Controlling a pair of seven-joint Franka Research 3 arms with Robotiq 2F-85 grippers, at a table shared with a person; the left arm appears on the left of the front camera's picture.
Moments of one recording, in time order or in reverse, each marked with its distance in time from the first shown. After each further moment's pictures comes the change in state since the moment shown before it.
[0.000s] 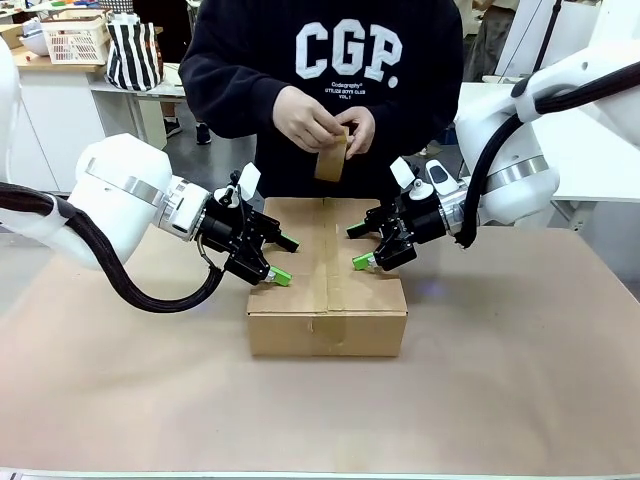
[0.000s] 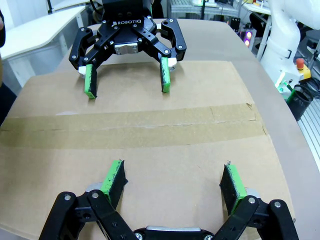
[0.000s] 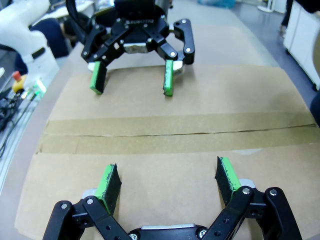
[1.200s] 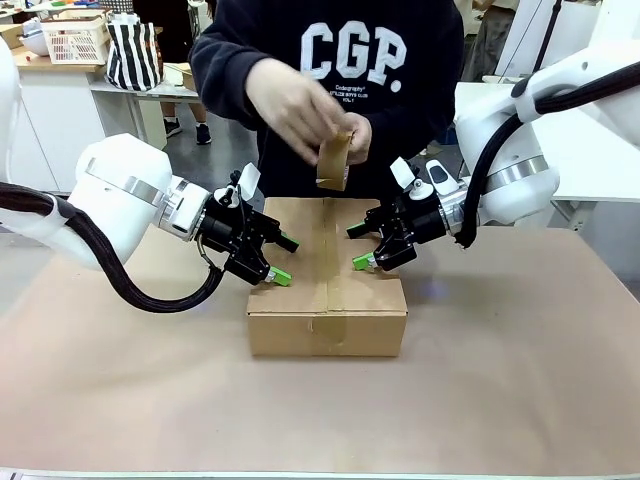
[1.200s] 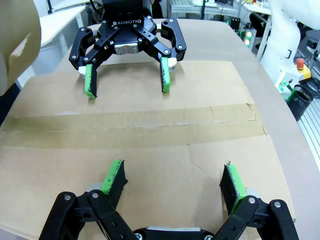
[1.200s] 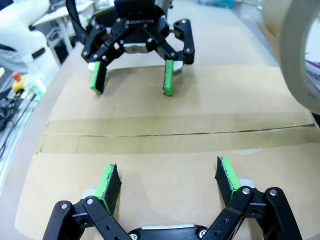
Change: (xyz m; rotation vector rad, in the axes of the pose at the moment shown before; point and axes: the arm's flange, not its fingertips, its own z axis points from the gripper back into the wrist) left arm 0.000 0.000 0.000 0.000 0.000 0.000; right arm 0.000 0.000 0.000 0.000 0.000 0.000
